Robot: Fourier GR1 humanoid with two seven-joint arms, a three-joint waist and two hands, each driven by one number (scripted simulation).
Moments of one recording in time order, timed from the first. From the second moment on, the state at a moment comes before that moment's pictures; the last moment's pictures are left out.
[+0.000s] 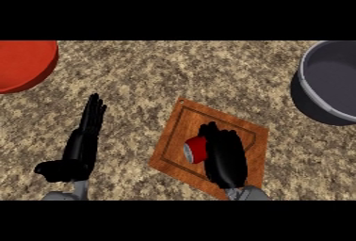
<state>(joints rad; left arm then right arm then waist) -0.03 0.19 -0.22 -1.57 0.16 0.28 -0.16 -0.23 -0.13 0.68 -1.54 1.22 -0.12 0.67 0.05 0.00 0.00</state>
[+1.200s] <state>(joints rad) -0.01 0.16 -0.17 -1.58 0.12 0.27 -0.13 -0.33 -0.43 0.14 -1.88 0.92 0.08 0.33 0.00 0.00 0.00</state>
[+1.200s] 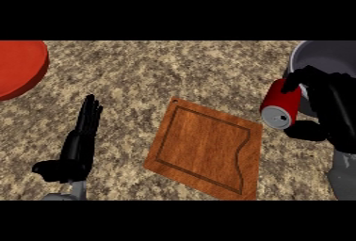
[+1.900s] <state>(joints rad) -0.02 0.14 -0.14 -1.57 0.11 0.23 -0.13 -0.53 -0.55 -0.16 -1.31 0.86 -0.03 0.04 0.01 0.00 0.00</state>
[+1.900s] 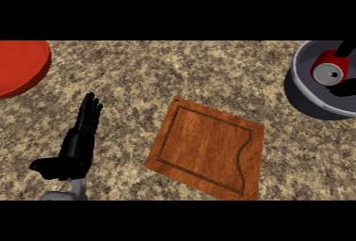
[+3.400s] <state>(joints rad) -0.06 0.10 -0.15 -1.56 0.07 0.22 -0.12 -0.86 -0.68 -0.43 -0.25 0.73 -0.02 -0.44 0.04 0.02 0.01</state>
